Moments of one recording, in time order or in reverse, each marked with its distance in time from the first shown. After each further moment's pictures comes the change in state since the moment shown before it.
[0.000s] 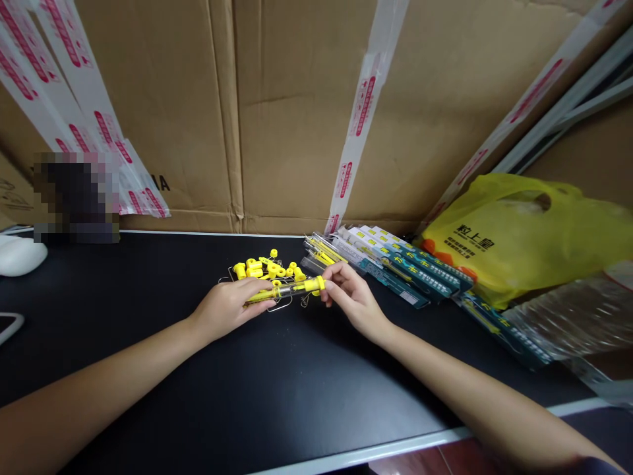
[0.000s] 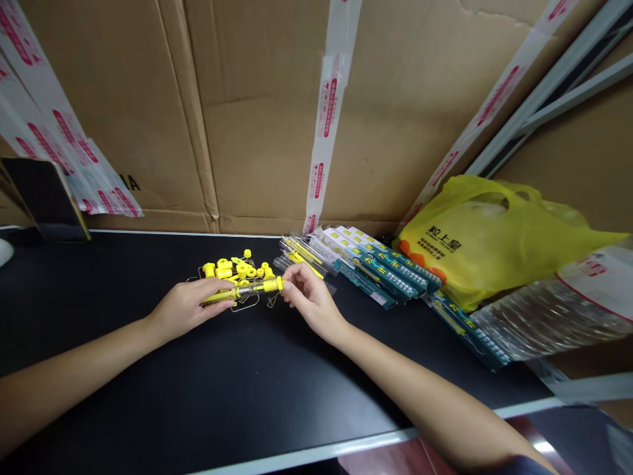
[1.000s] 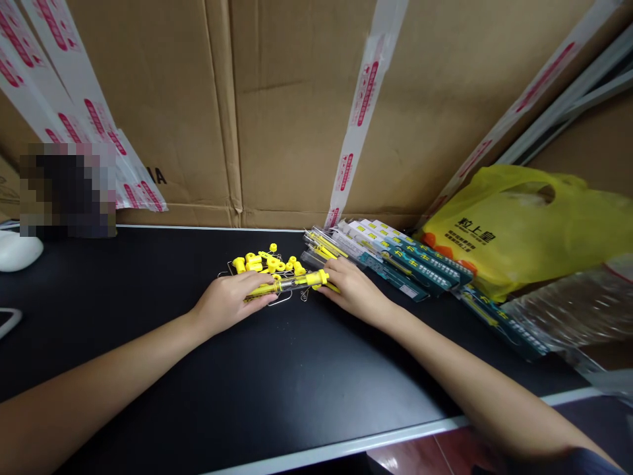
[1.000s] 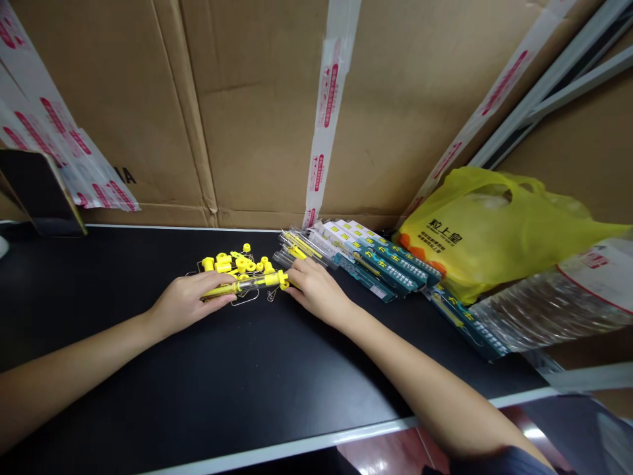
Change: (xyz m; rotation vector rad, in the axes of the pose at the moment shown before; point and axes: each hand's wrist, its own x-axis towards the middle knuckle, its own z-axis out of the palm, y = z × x) left_hand 0.001 0.001 0.002 0.016 0.021 -0.010; right_hand 0.018 0.010 -0.028 -1.065 -0.269 -0.316
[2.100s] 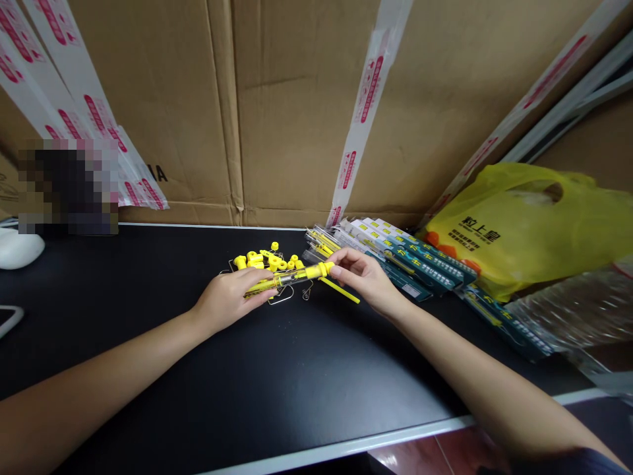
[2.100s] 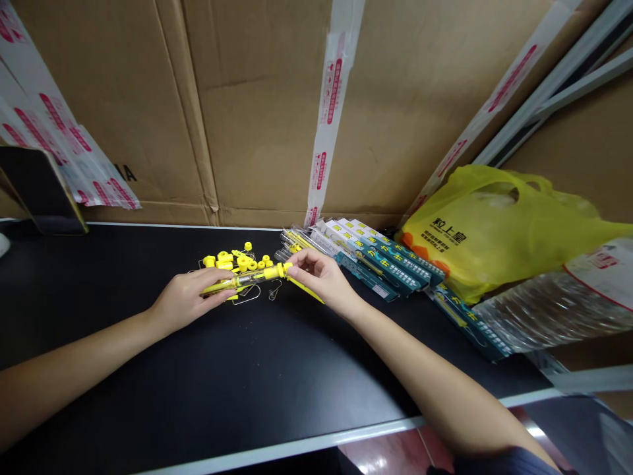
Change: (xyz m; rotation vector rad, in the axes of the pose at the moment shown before) left_hand -0.001 -0.002 0.001 -0.048 -0.017 -0.082; right_hand 0.006 -0.016 -0.016 1.034 0.230 0.386
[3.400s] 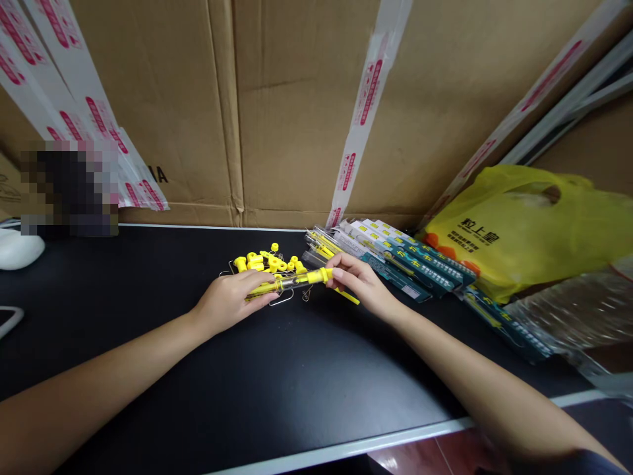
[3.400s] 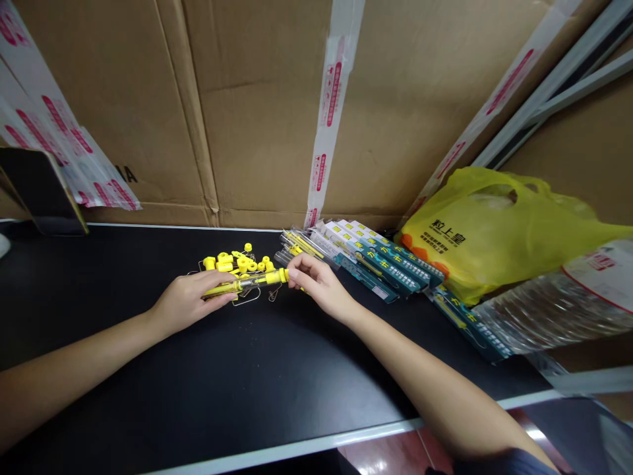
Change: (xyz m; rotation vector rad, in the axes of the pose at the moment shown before) left_hand 0.003 0.004 -0.002 0.047 0.034 0.075; right_hand -0.004 0.002 0.000 -0.062 -0.110 -0.016
